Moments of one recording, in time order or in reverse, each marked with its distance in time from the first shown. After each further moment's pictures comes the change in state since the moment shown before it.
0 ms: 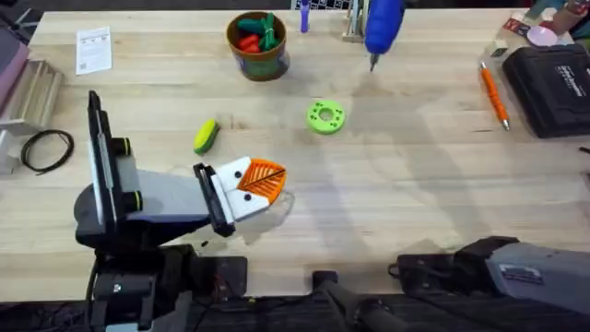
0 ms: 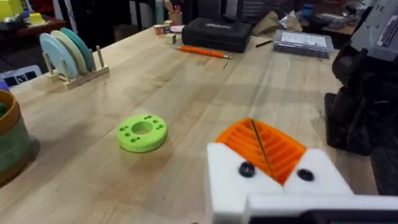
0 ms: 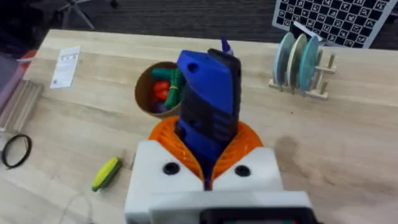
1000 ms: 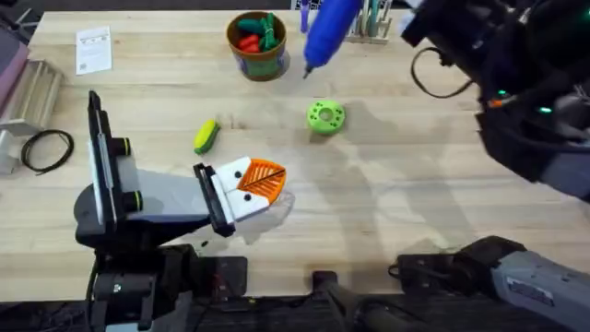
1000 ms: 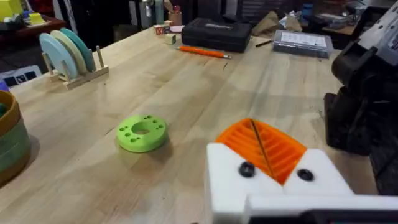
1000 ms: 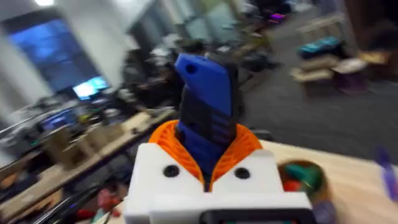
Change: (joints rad) left arm 0.000 0.000 0.000 0.000 0.001 0.000; right arm 0.042 -0.261 -0.923 1.514 -0.349 0.329
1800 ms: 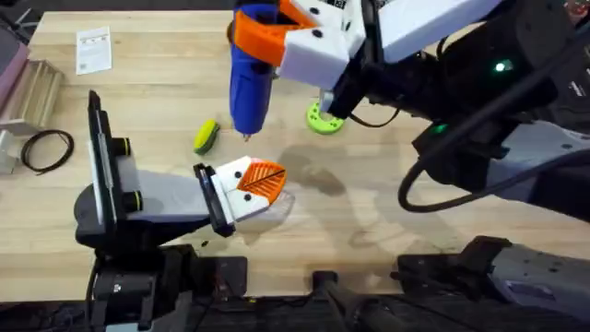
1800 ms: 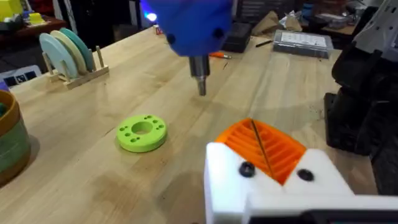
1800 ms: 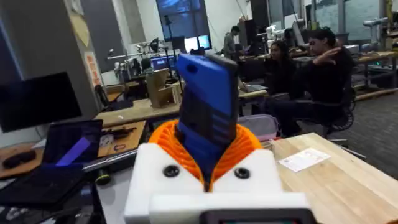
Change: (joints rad) left arm 0.000 0.000 0.000 0.000 0.000 0.000; right arm 0.316 0.148 0.000 0.268 -0.185 -0.167
